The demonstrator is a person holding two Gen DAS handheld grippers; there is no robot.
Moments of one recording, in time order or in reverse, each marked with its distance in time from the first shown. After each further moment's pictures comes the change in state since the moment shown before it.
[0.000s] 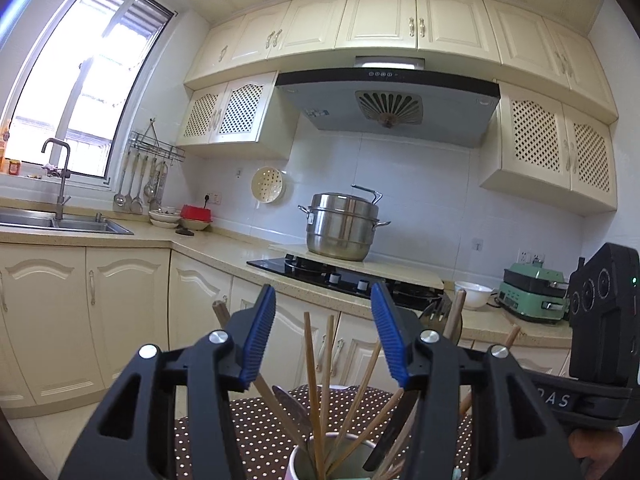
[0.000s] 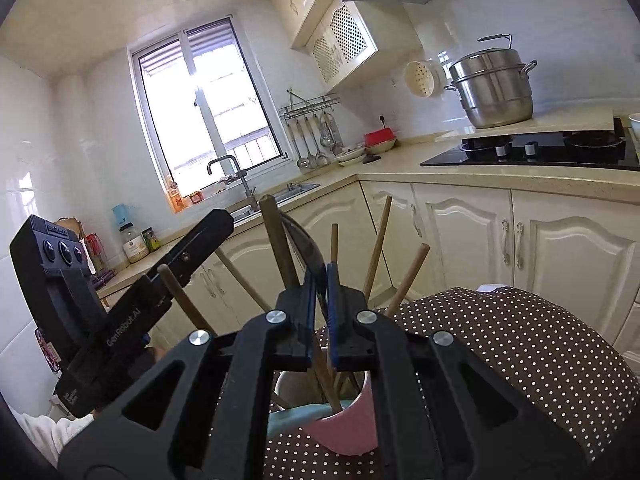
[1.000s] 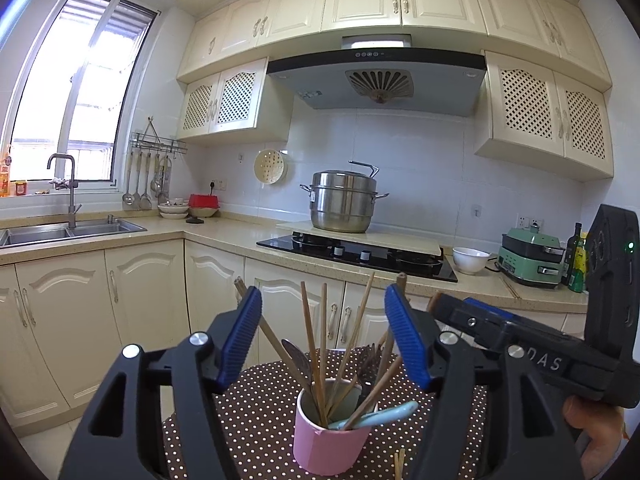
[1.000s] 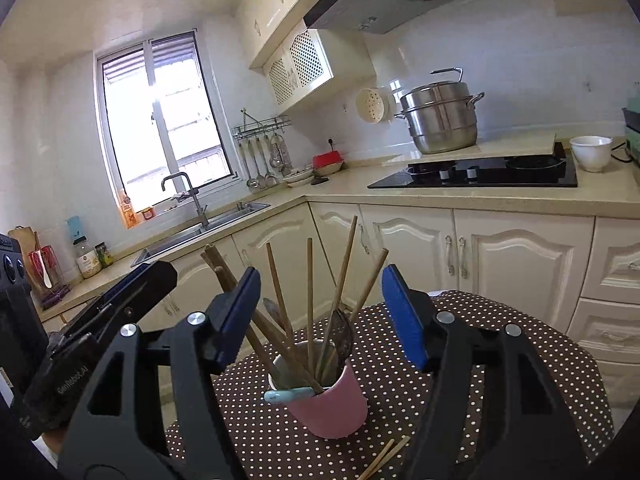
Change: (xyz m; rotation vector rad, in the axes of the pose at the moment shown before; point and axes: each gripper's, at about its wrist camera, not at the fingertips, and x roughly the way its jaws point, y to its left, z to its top) left arm -0.064 -0.019 0.019 0.080 0.110 0.025; right arm -0.047 0.039 -0.002 -0.013 -0.088 -0.243
